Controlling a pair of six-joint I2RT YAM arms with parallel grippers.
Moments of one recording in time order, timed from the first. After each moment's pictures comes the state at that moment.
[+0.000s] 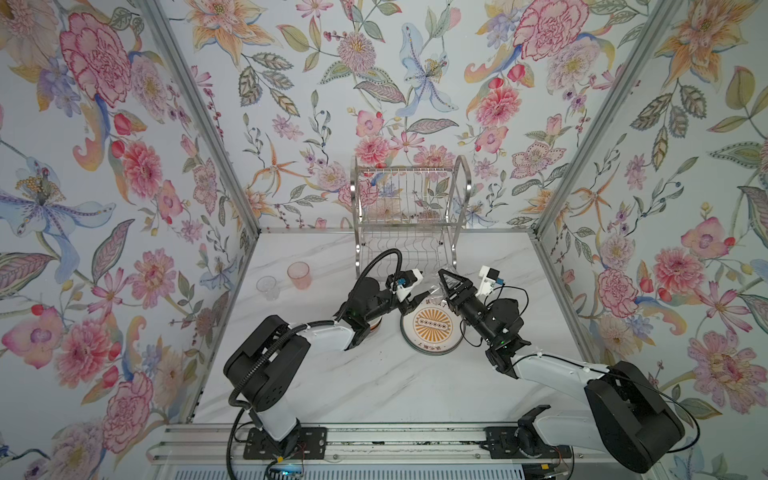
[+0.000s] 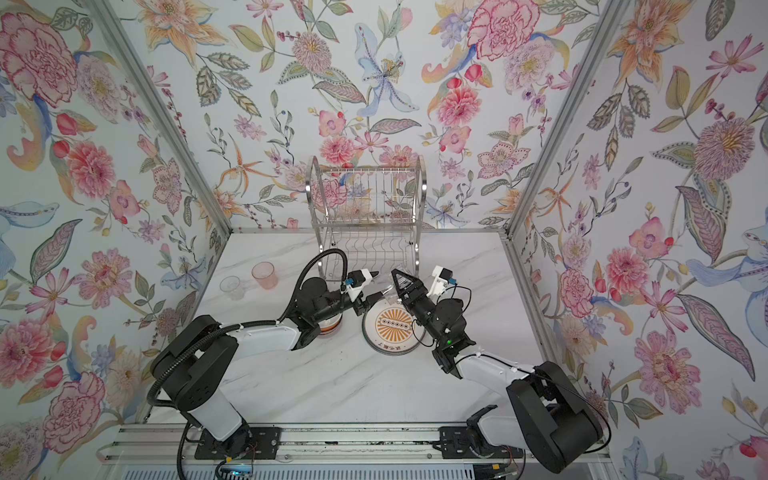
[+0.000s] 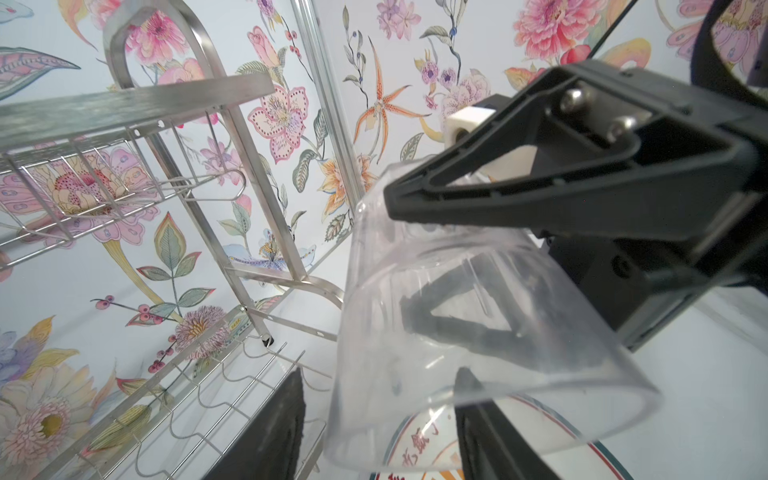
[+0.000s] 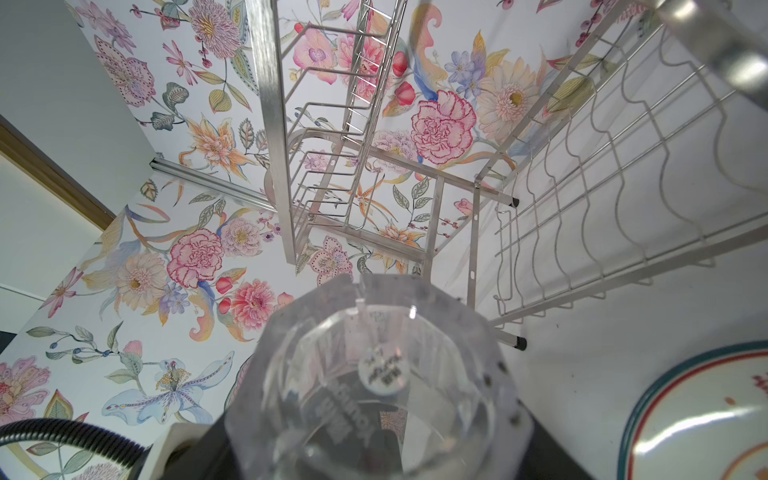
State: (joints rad) left arm -0.70 1.71 0.83 0.90 0.38 0.22; right arm 0.54 1.30 0.45 0.96 -0.11 1.26
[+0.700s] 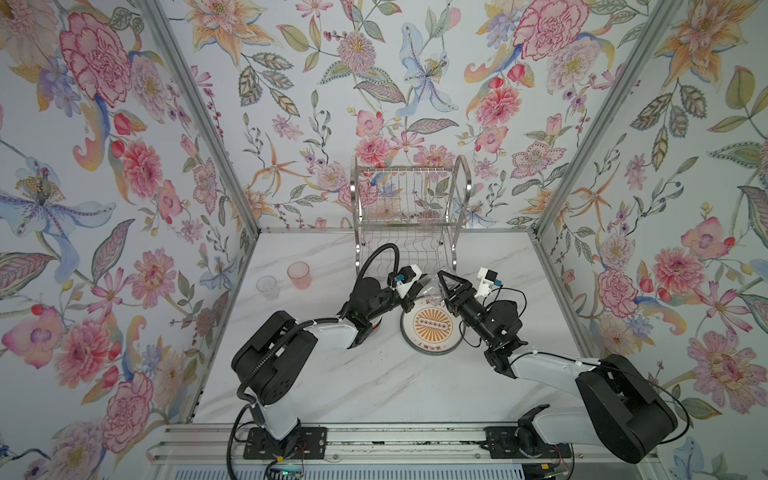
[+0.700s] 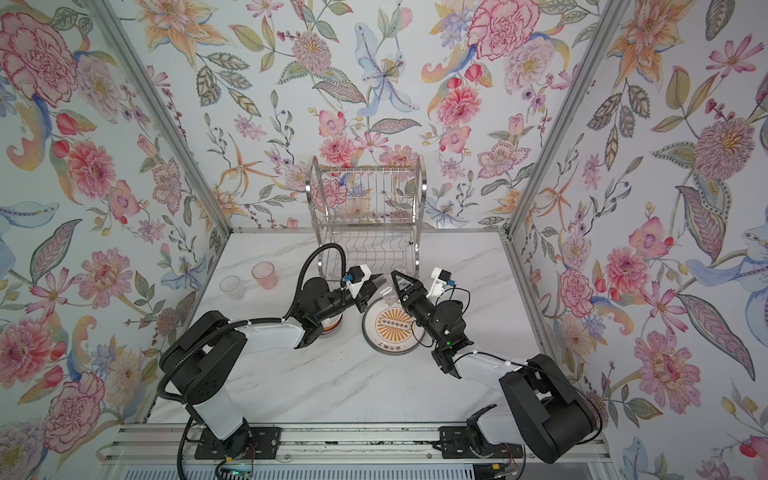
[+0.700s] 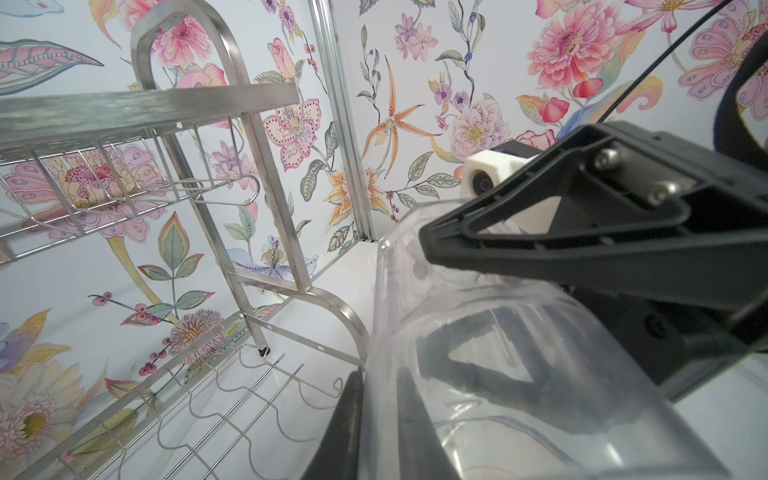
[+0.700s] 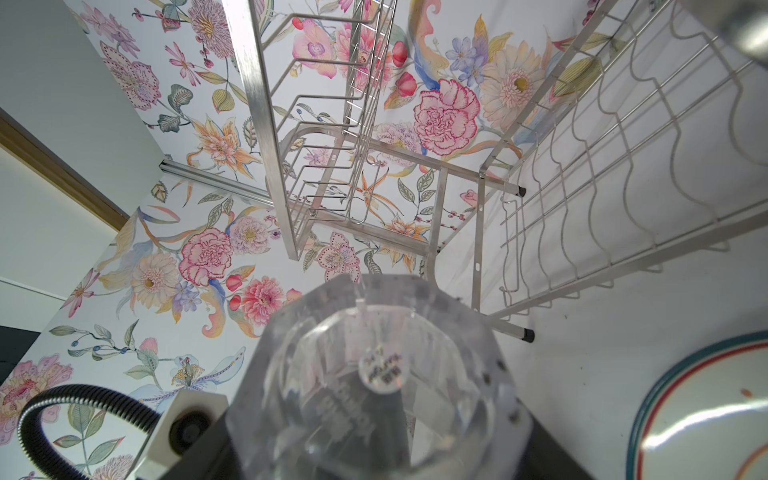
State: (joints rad) left arm -0.70 1.75 0.85 0.96 0.35 0.15; right arm 0.53 1.35 0.43 1.05 -0.15 1.31
